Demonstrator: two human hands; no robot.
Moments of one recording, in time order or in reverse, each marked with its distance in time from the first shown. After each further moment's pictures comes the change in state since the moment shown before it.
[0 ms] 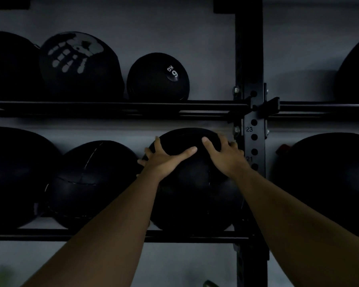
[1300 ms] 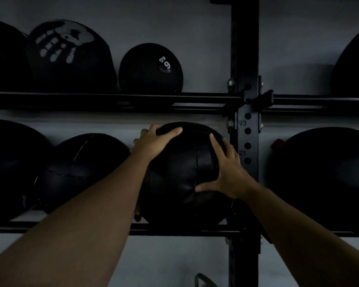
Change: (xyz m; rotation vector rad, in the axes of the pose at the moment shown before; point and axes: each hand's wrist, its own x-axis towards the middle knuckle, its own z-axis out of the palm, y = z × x) left_hand 0.019 0.015 -0.005 0.016 0.076 0.111; right_hand -0.028 0.058 -0.001 -0.095 -0.162 -0.345
